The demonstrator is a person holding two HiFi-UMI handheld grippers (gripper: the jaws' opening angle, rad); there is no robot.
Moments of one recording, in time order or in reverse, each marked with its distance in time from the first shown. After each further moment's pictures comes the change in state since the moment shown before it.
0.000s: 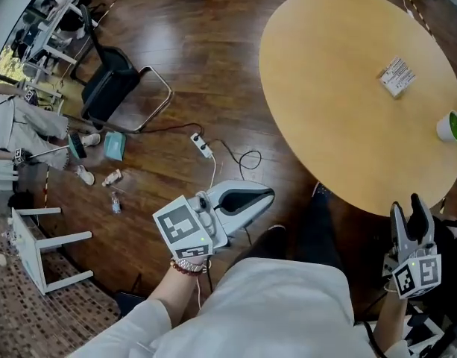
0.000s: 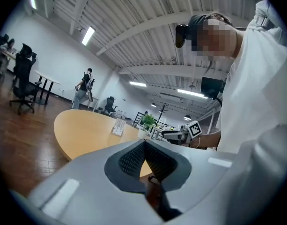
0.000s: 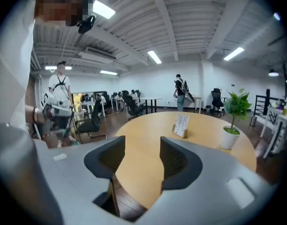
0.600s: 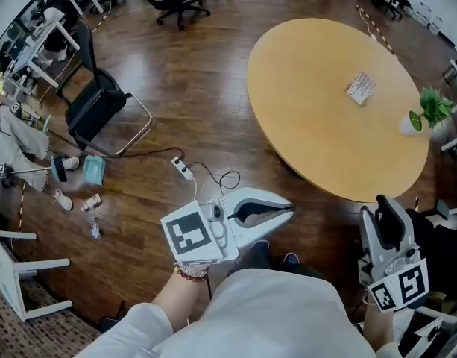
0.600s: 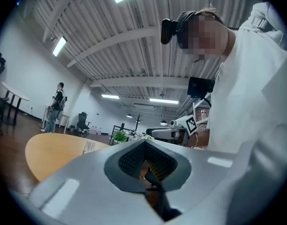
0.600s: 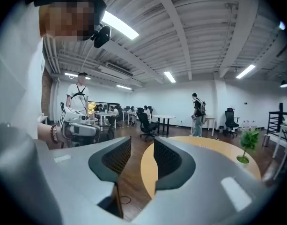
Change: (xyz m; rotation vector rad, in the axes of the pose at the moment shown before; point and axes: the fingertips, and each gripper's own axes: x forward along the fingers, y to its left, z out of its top) left arm -0.062 -0.129 0.048 0.202 -0.137 -0.283; right arm -0.088 0.197 0.096 -0.165 -0.195 0.116
